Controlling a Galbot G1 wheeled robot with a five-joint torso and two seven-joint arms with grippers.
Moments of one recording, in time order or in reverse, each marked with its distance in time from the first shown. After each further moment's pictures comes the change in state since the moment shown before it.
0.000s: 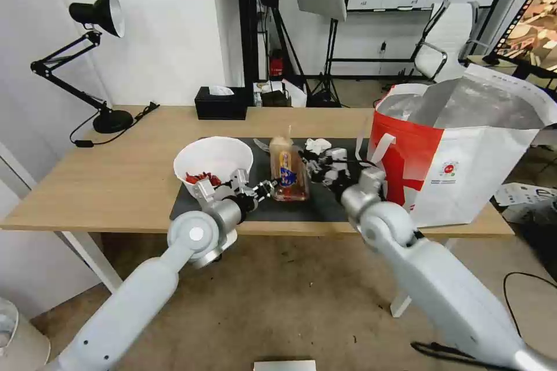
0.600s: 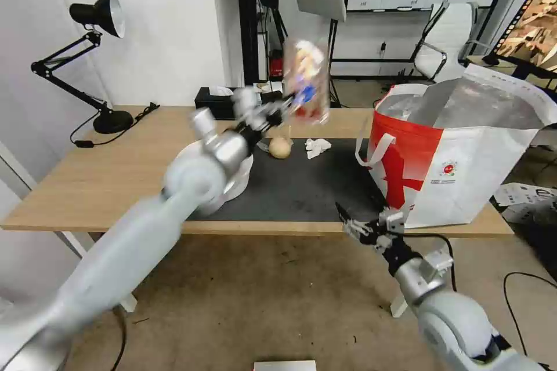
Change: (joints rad) left arm -0.598 -0.128 0.338 0.199 0.251 -0.114 0.122; right arm -0.568 0.024 0.298 0.208 -0.352 0.031 -0.016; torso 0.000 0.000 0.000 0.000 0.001
